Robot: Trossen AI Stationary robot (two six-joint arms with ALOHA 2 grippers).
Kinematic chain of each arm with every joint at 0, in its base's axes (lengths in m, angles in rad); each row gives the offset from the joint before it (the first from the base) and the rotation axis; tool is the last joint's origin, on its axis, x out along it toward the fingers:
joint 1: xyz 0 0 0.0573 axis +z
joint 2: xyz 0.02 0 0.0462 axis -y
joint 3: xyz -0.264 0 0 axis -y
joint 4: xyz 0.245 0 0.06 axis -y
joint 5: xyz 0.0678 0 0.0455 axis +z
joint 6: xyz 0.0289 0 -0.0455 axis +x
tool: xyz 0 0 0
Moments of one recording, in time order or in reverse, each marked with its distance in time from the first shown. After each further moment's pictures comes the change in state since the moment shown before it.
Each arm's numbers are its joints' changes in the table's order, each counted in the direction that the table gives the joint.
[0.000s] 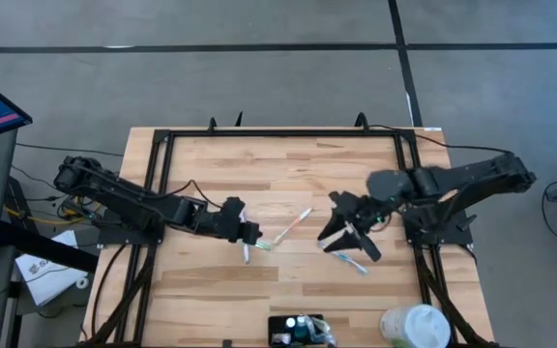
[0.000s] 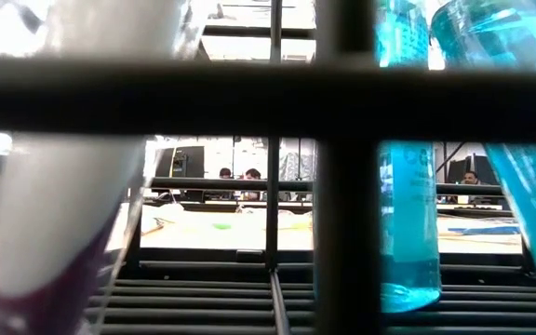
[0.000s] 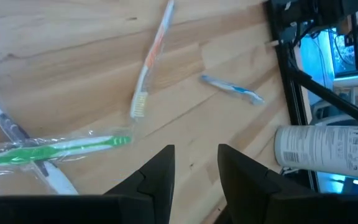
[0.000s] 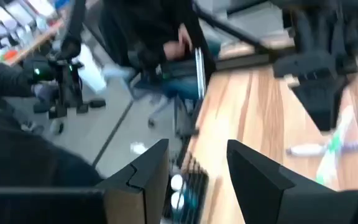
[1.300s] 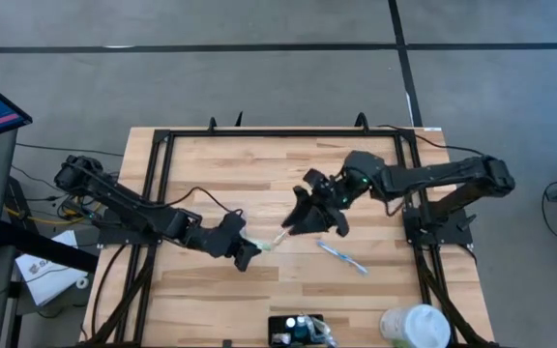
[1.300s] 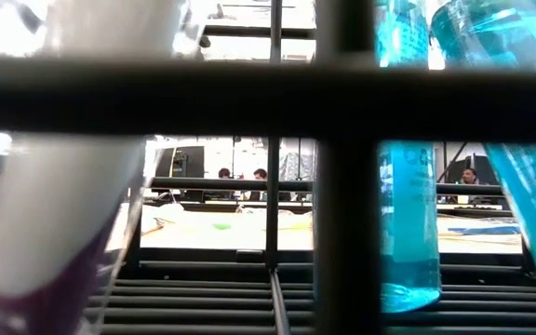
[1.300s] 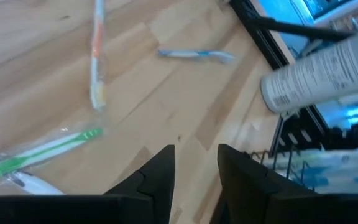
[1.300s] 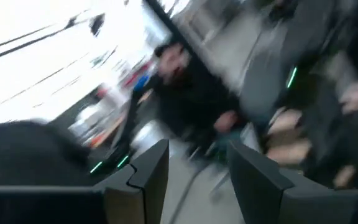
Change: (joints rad) left arm -0.156 0.000 0.000 0.073 0.072 0.272; right arm -0.155 -0.221 0.012 0.622 0.233 0.354
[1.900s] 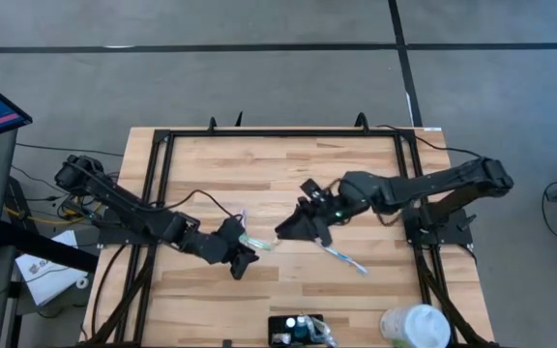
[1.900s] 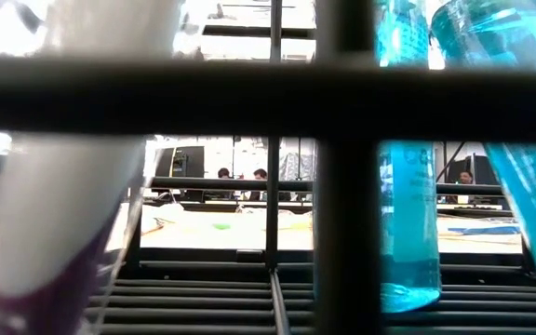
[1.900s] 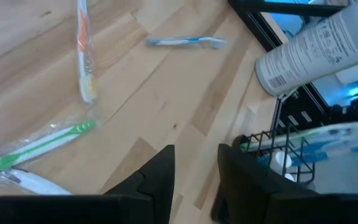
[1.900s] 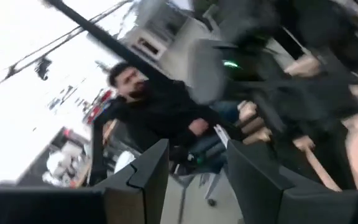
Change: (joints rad) left arm -0.035 0.000 0.000 0.000 -0.001 0.060; right arm 0.089 -0.024 0.029 -0.114 -0.321 0.191
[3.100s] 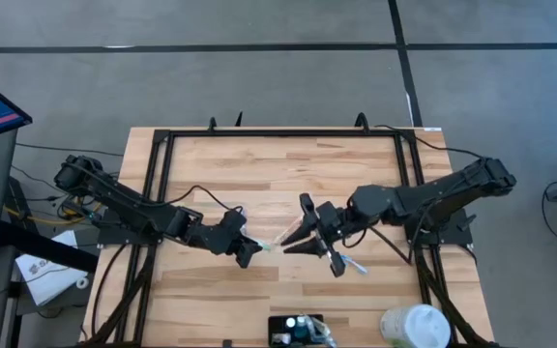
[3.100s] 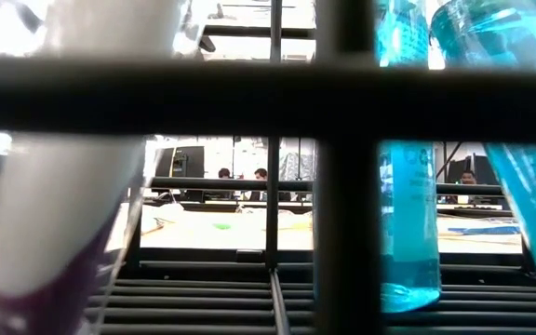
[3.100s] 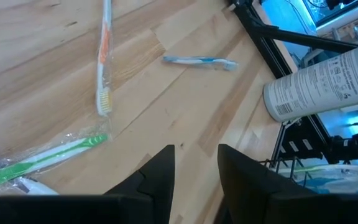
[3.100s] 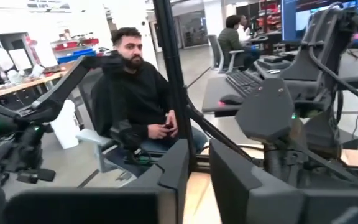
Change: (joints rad) left arm 0.060 0.000 0.000 0.000 -0.002 -0.071; right arm 0.123 0.019 0.001 0.040 -0.104 -0.717
